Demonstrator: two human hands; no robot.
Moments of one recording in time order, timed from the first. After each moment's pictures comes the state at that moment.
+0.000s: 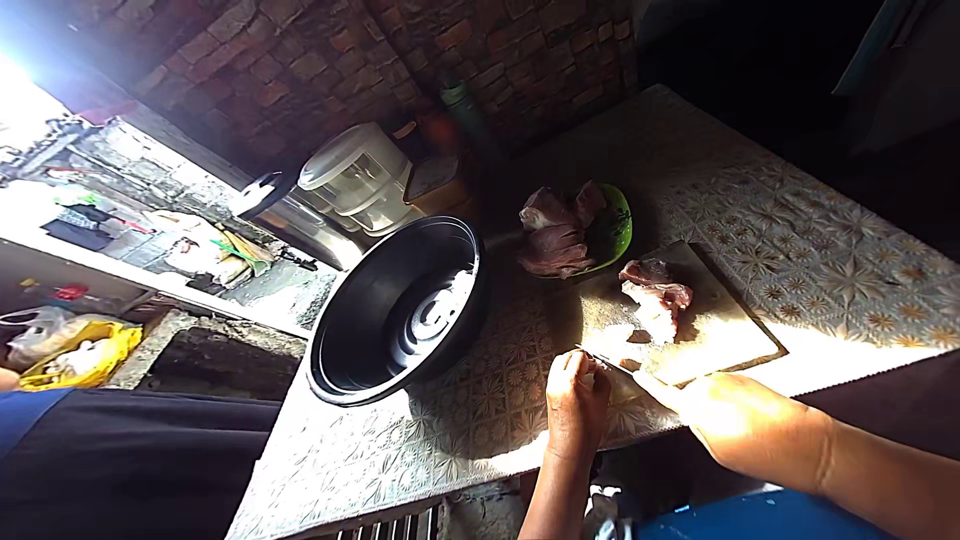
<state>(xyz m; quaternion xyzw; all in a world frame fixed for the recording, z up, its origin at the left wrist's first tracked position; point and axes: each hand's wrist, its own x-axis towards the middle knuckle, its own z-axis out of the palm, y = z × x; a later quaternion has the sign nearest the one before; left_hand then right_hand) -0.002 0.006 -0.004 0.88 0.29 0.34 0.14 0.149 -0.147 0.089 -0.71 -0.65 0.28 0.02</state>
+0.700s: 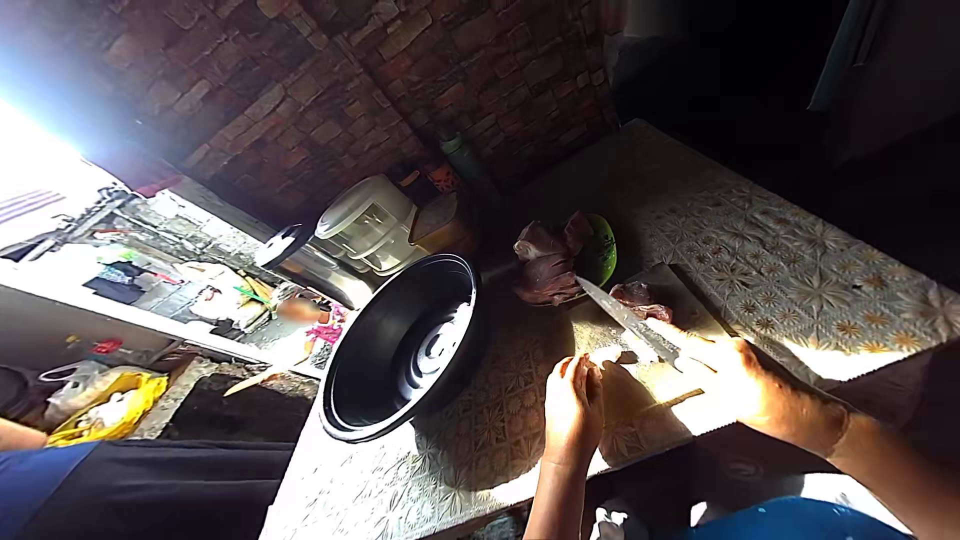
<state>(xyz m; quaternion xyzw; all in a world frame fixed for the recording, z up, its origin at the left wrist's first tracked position) 0.017 0.001 0.039 0.89 0.36 0.15 0.22 0.198 -0.162 0.027 -0.69 -0.55 0.02 0.48</state>
